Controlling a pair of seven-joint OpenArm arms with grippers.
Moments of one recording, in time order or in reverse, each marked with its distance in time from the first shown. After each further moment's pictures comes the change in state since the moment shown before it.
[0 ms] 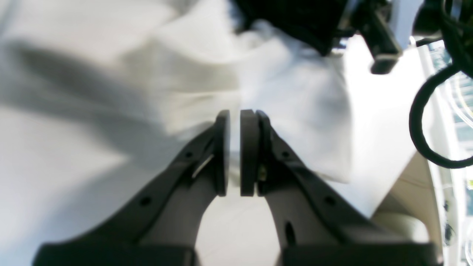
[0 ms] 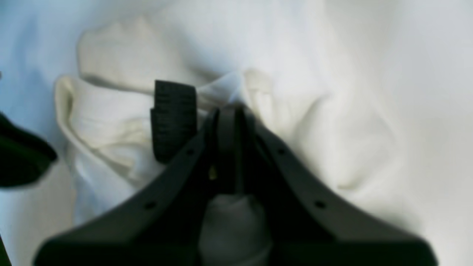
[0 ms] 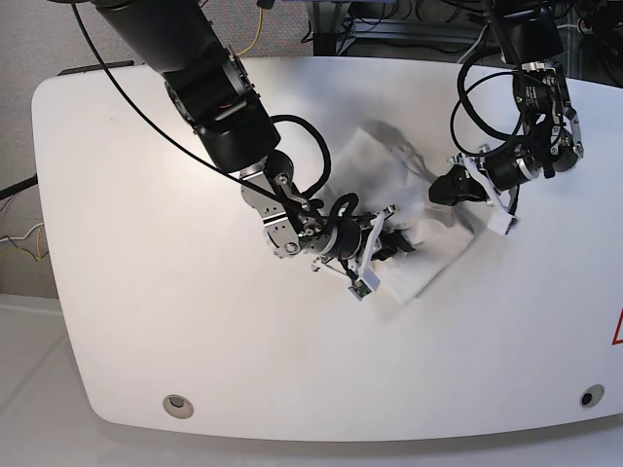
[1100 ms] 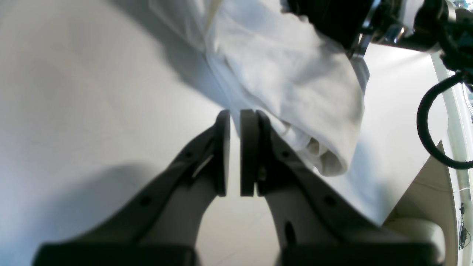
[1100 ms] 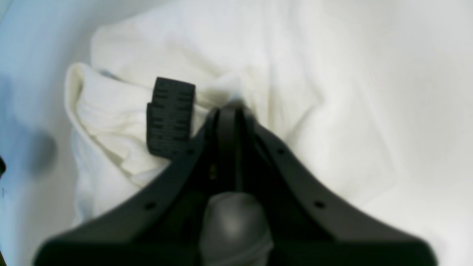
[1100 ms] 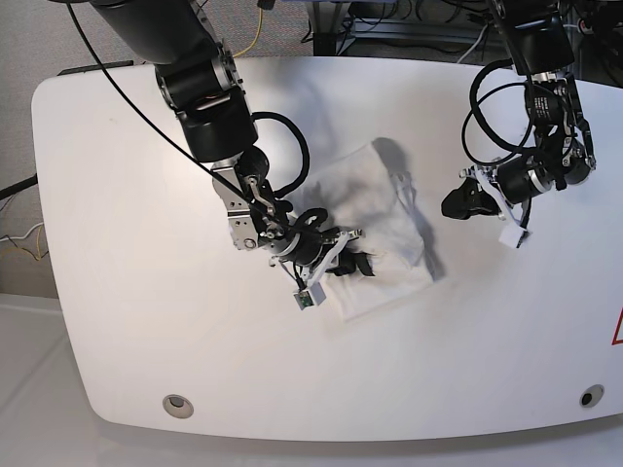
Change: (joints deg) left arm -2.3 -1.4 0.1 -0.1 0.2 0.0 0.0; right arm -3.1 2.6 11.4 1.1 1.4 -5.7 0.8
